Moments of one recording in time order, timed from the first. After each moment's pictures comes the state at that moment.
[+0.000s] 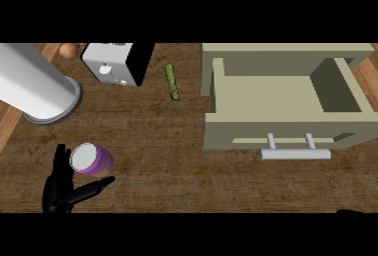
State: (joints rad) left arm -0.01 0.08 0.32 -1.00 0.09 0.09 -0.44; right arm 0.17 -0.10 -0.28 -2.21 -0.15 0.11 0.24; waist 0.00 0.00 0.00
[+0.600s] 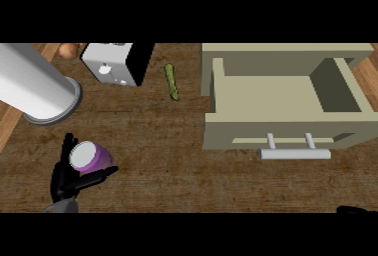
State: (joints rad) left arm -0.17 0.14 0.32 -0.73 0.12 0.07 -0.55; right arm 0.13 -0.09 -0.30 -2.22 -0.13 0.11 0.27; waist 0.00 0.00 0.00
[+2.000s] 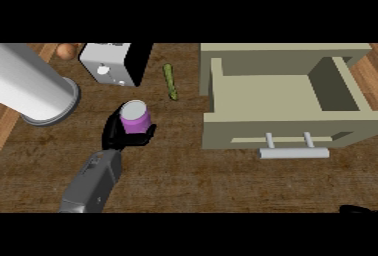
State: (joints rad) left arm -0.60 0.06 0.25 -0.40 0.11 -0.02 -0.65; right arm 0.12 -0.08 -0.31 -2.24 -0.10 0.11 0.27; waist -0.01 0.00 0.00
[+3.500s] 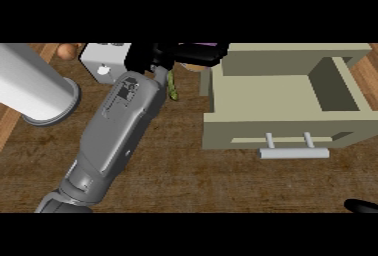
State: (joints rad) left arm -1.03 0.00 -0.07 -0.94 0.17 0.29 0.12; right arm 0.07 -0.10 -0.32 -2.27 -0.08 0.08 0.33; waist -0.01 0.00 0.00
